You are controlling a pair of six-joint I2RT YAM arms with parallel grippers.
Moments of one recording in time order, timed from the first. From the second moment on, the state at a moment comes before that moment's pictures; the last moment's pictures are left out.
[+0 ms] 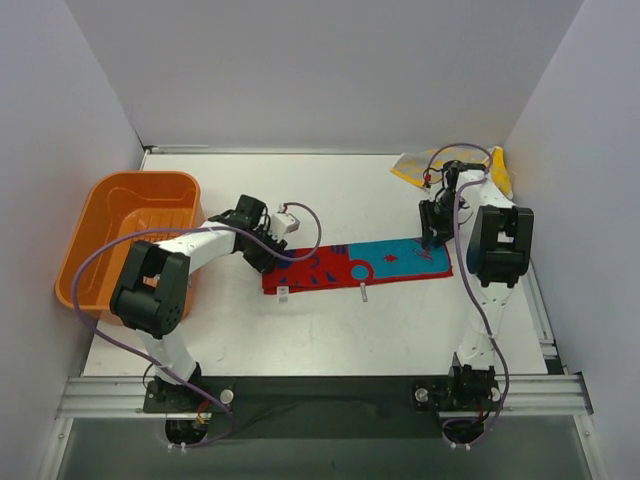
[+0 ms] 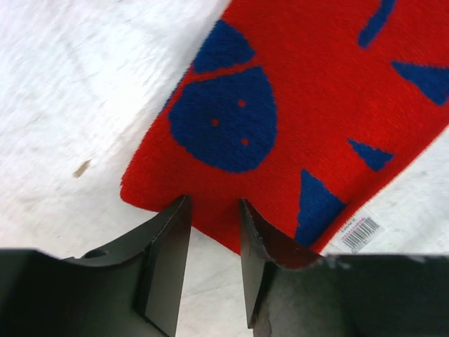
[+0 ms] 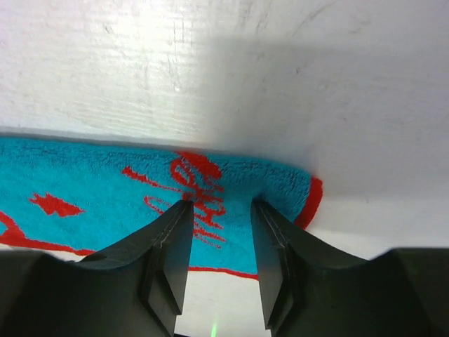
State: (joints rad) left arm -0.36 1.77 1.09 -0.44 0.26 0.36; right arm -0.04 2.21 1.73 -1.04 -0.16 -0.14
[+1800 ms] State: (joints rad) left arm -0.31 1.62 1.13 -0.56 0.33 0.27; right arm -0.04 1.86 1.51 -1.04 -0.17 -0.20
